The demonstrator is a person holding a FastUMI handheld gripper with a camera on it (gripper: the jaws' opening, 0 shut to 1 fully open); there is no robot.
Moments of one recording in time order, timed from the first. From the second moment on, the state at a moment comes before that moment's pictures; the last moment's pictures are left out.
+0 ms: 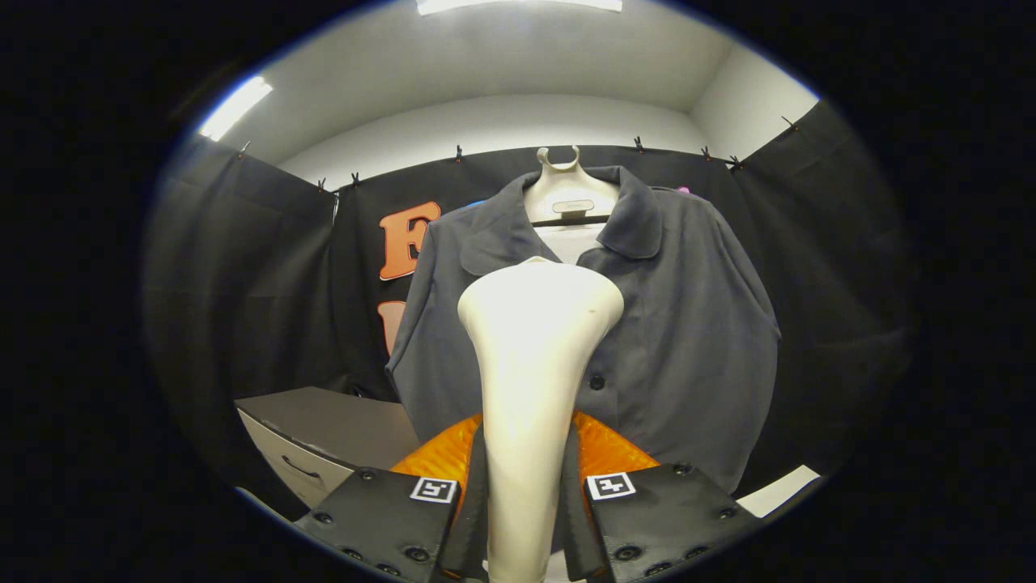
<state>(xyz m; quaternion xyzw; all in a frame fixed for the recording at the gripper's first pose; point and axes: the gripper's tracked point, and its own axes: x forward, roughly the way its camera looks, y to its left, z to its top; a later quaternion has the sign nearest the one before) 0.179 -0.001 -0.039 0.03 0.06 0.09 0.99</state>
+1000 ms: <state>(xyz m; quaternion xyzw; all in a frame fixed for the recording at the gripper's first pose) 0.178 0.027 -0.126 0.03 0.13 0.10 0.99</state>
